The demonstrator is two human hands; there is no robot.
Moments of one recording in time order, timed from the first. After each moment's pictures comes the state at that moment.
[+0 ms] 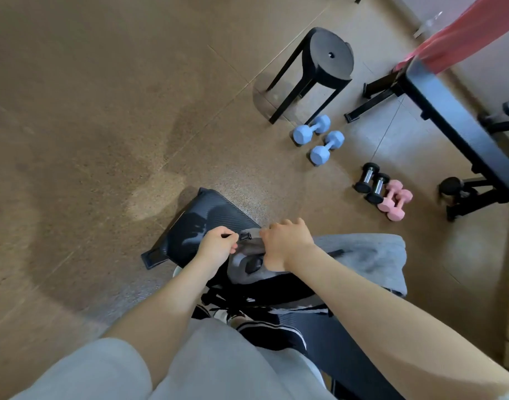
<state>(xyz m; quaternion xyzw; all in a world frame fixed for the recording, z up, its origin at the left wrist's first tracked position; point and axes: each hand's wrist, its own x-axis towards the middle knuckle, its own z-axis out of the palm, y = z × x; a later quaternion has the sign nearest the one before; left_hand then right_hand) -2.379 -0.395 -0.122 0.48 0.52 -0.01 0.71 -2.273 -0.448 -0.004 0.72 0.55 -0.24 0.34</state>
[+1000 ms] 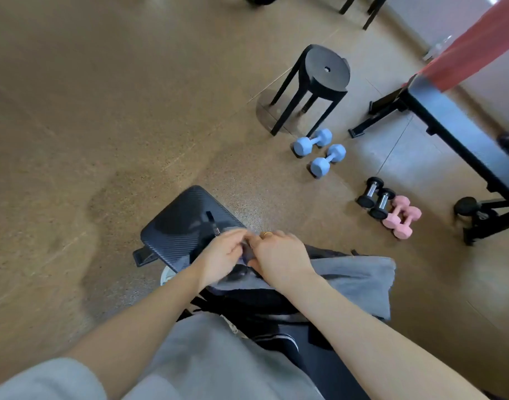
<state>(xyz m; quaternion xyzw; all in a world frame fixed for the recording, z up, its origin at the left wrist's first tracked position) -2.353 -0.492 -0.073 0.74 0.29 0.04 0.60 -2.249 -0.562 0.023 0.75 0.64 -0.13 0.11</state>
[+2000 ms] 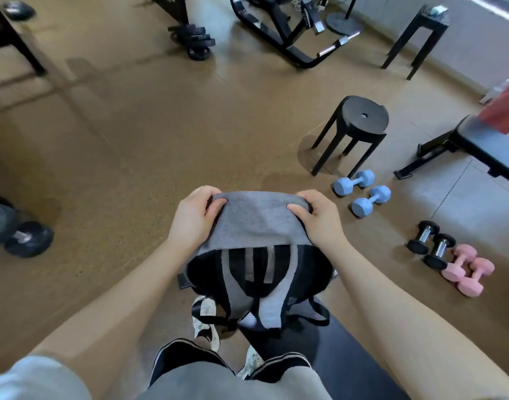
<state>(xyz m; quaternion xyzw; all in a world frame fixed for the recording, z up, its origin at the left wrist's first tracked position) -2.400 -0.430 0.037 0.76 0.49 0.25 0.34 -2.190 -0.526 0.048 0.77 0.48 -0.24 -0.34</state>
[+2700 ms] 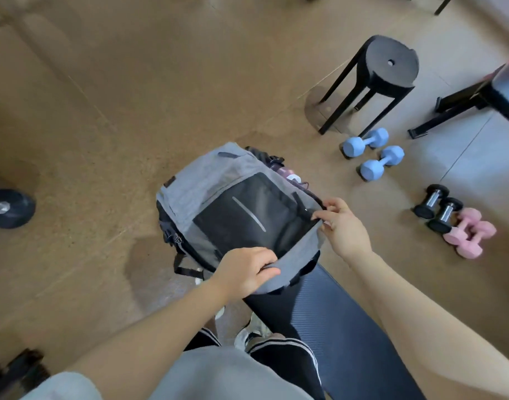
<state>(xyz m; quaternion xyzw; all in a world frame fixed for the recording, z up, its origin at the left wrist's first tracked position) -2.392 -0.475 -0.085 0.87 0.26 0.08 0.42 -2.166 -0.526 -0.058 0.86 0.43 -0.27 -0.10</state>
